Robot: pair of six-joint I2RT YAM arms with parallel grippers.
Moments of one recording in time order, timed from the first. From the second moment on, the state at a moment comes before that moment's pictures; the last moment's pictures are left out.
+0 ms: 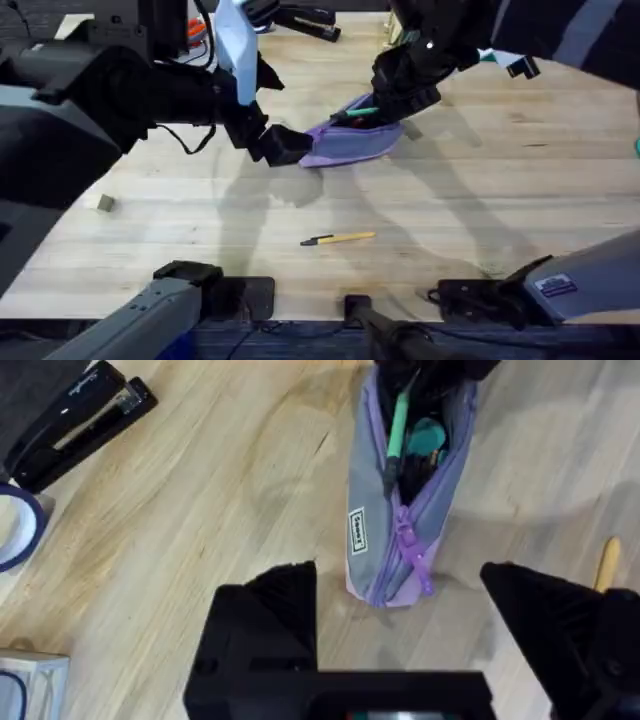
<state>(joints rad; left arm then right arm) -0.12 1.12 0.92 -0.73 0.58 0.78 0.49 1.73 1.39 -0.90 0.01 1.59</state>
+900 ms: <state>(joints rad) -0.12 1.12 0.92 -0.73 0.58 0.78 0.56 1.73 1.39 -0.90 0.00 1.51</state>
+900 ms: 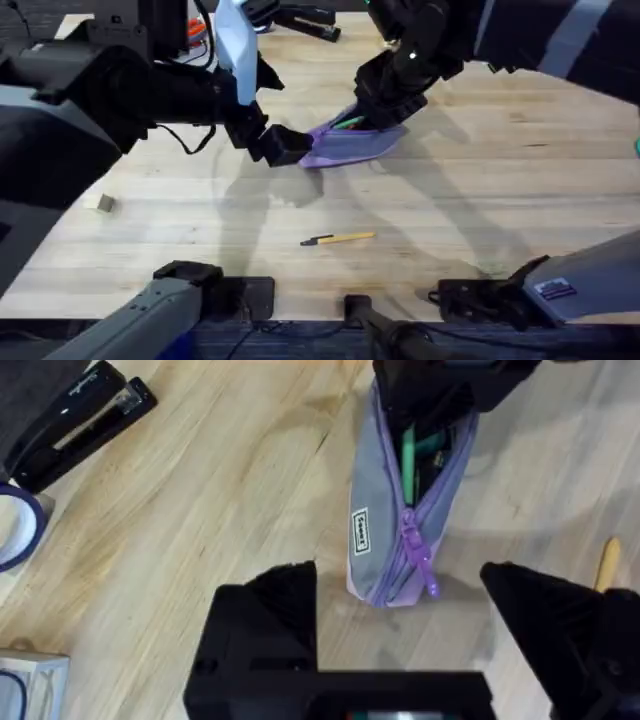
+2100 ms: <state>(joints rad) -0.12 1.03 0.92 -0.77 0.58 0.81 0.57 1.47 1.39 -1.02 0.11 1.16</state>
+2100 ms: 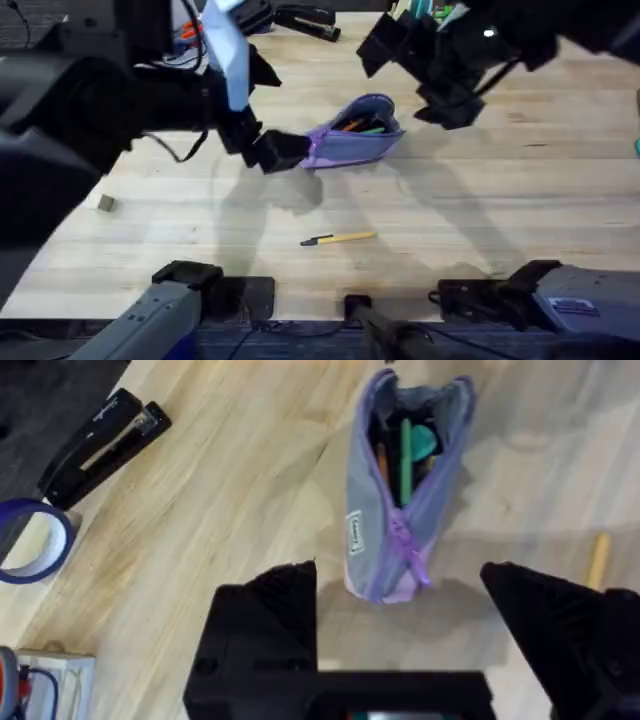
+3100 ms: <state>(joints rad) -0.70 1.03 0.92 -1.00 0.58 0.83 0.41 1.27 1.39 -1.30 0.31 0.85</state>
